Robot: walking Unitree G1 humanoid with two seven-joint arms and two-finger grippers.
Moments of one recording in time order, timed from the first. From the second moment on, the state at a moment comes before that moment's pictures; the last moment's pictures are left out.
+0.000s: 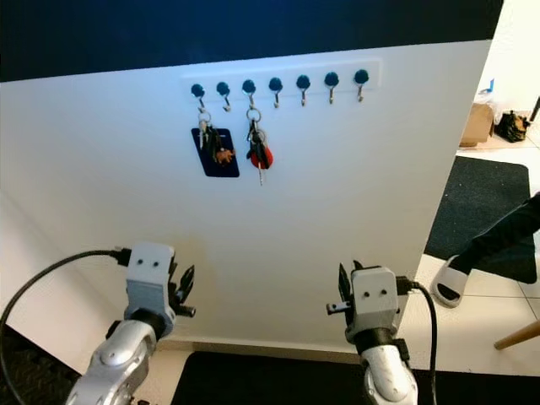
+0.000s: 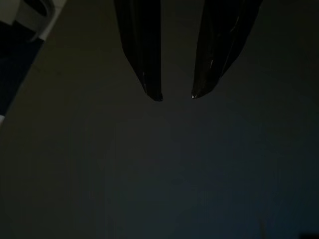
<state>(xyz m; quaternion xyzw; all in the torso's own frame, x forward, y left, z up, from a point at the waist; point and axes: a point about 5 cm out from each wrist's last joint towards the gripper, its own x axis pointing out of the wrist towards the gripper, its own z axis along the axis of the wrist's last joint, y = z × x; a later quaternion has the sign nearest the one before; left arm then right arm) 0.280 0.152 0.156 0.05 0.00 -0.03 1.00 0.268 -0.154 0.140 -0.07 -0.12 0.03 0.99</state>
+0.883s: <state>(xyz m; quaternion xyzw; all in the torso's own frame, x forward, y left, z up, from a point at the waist) 0.286 0.145 0.154 0.04 0.00 -0.04 1.00 0.269 -0.151 0.140 -0.05 -0.12 0.03 0.99</state>
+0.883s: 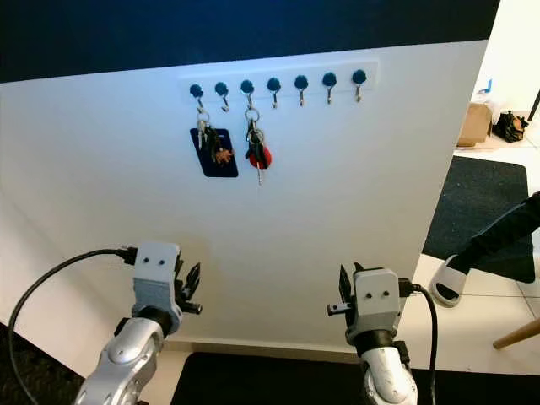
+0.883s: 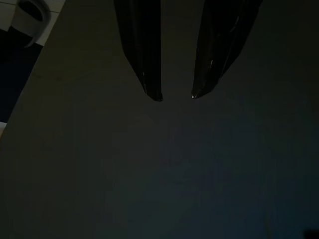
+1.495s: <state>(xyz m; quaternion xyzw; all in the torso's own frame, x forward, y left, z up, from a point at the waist) 0.288 0.143 0.154 0.04 0.00 -0.04 1.00 0.271 -0.150 0.142 -0.05 -0.12 0.03 0.99</state>
